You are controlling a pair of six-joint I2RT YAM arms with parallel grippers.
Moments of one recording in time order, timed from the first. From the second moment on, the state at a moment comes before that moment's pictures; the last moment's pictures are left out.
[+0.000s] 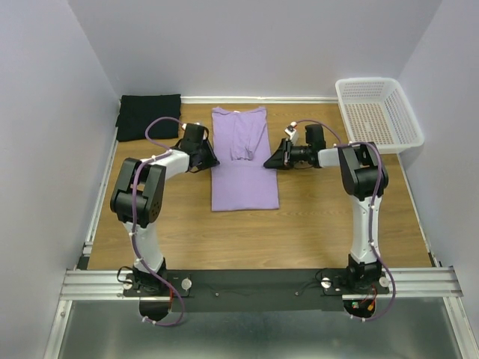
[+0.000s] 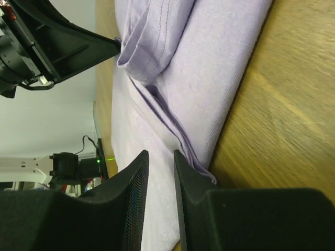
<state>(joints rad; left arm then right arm) -0.29 1.90 1.15 -0.07 0.12 -0.64 0.21 2.29 1.31 0.28 -1.04 0.61</state>
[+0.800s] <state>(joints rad) -0.31 1.24 0.93 -0.32 0.00 -0.49 0.34 1.69 1.09 -0.24 -0.44 0.40</state>
